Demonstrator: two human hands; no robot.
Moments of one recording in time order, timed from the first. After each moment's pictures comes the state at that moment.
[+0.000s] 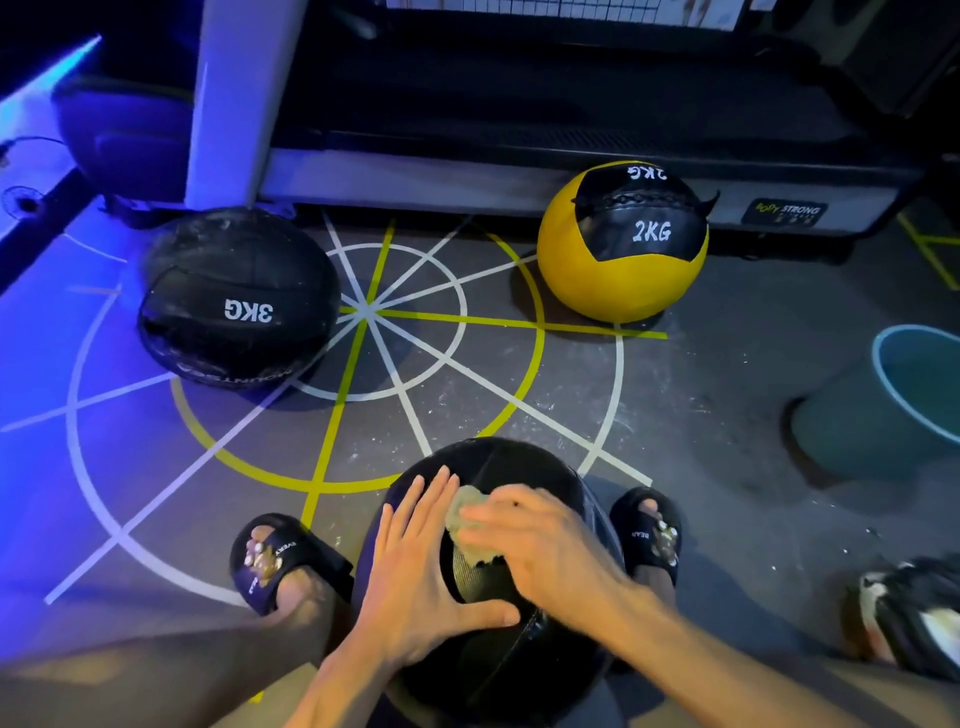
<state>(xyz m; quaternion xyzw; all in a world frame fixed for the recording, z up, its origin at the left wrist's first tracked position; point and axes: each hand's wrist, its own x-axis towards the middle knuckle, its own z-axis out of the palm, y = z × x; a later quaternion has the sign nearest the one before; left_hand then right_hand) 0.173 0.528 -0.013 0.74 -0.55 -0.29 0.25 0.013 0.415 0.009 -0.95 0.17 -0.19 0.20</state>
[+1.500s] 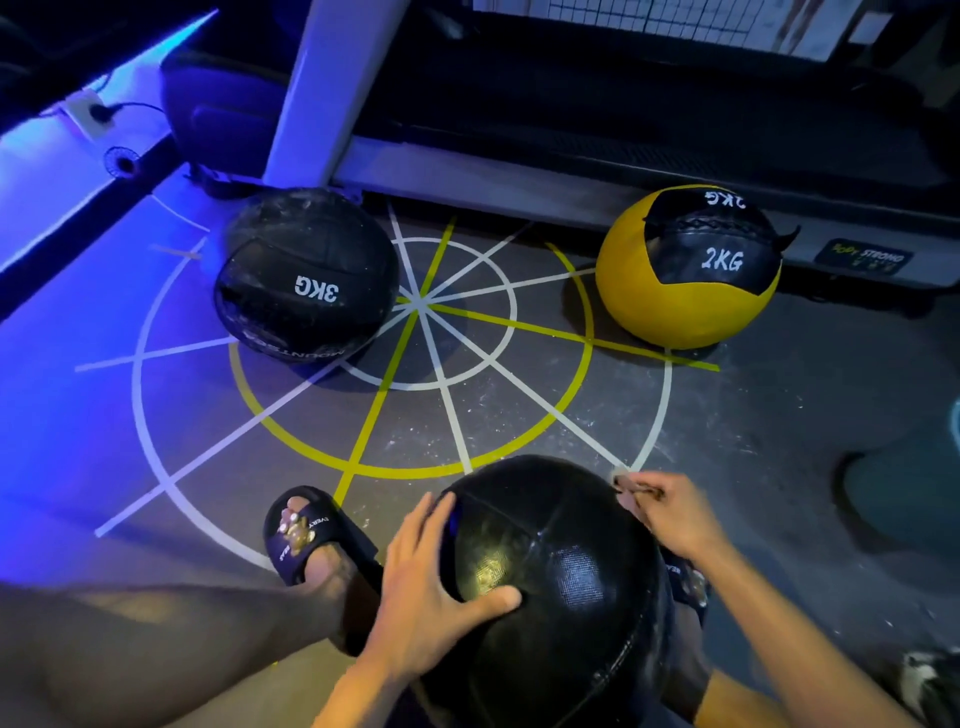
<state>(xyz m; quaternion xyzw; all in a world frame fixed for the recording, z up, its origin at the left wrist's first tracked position) 0.177 0.560 -0.040 0.78 -0.38 -0.33 0.37 -0.035 0.309 -0.041 -0.73 0.56 -0.04 0.39</state>
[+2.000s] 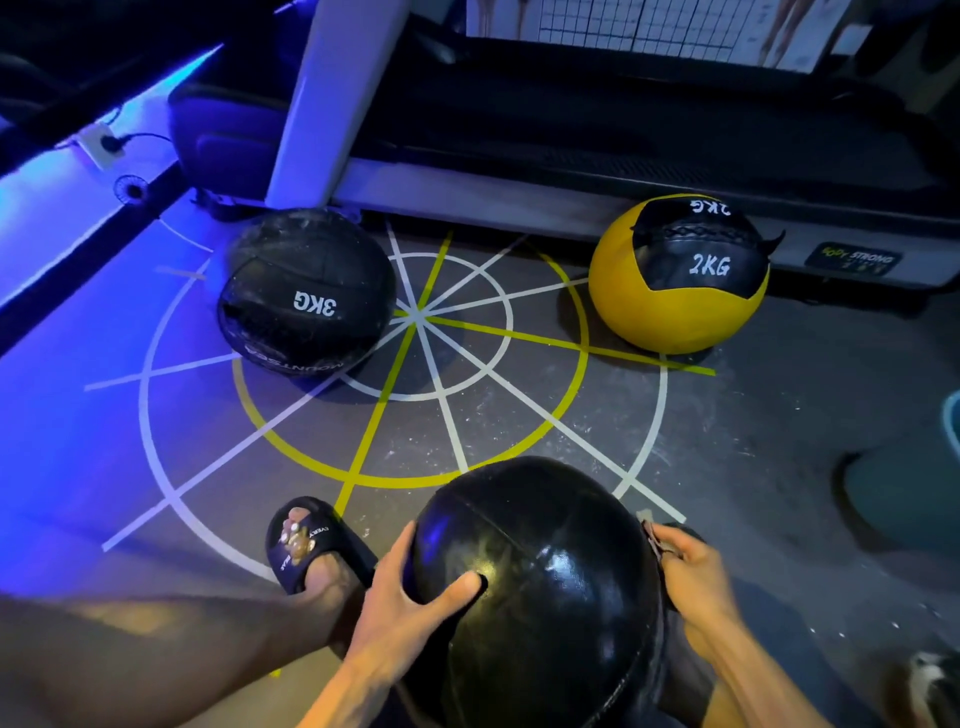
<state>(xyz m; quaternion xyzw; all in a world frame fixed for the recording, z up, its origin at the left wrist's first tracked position) 0.177 0.578 -0.049 0.74 -0.19 -0.43 0.48 -0.085 0.359 -0.093 -0.50 0.68 -0.17 0.50</state>
